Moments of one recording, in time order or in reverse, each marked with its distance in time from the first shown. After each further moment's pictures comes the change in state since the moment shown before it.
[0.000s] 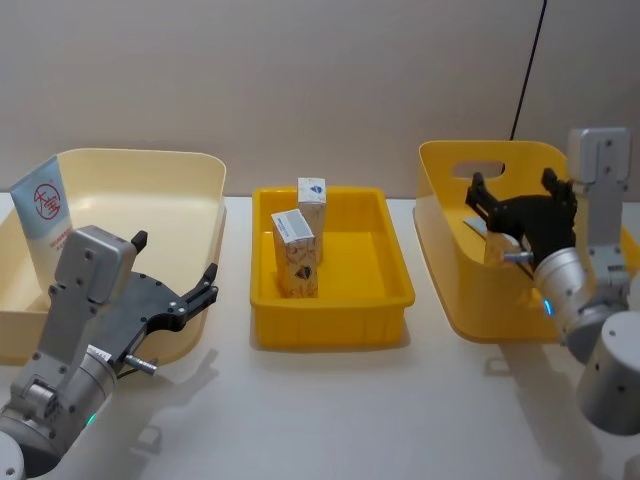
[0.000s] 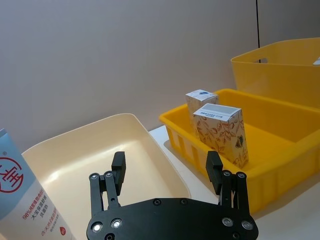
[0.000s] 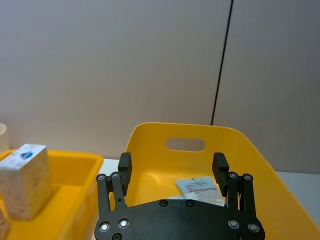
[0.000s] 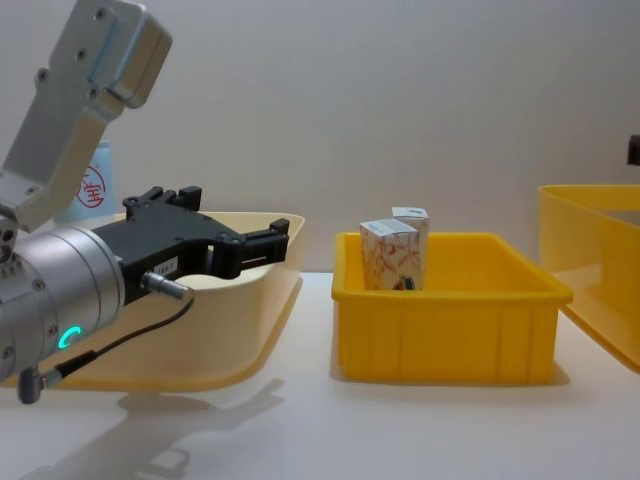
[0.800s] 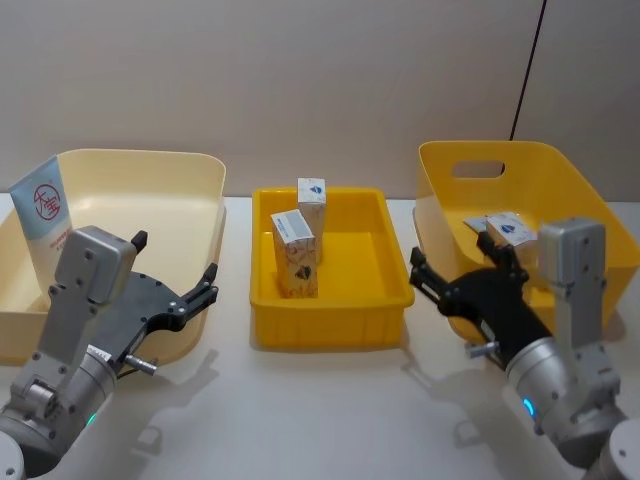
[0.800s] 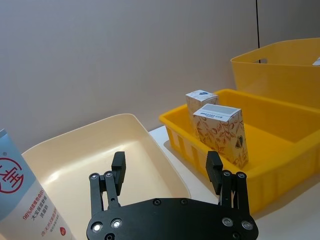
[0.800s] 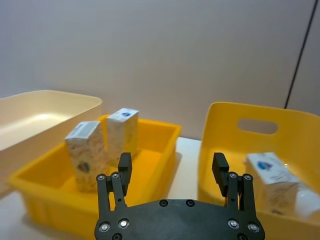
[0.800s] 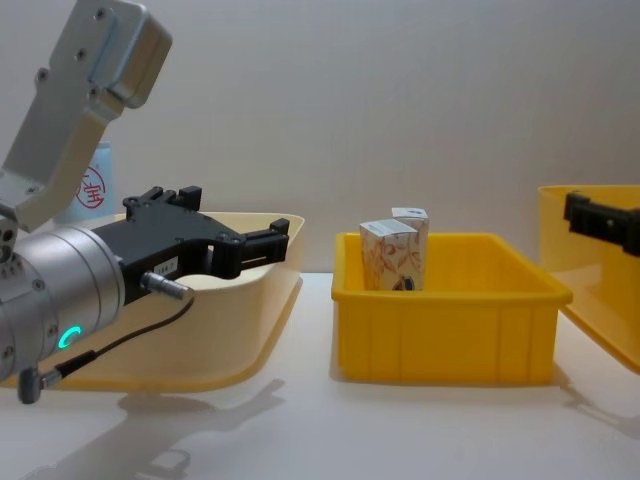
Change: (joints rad) left arm 0.000 0.000 0.000 0.000 0.000 0.000 0.000; right arm -0.228 0.134 -0.130 -0.153 0.160 -0.150 0.088
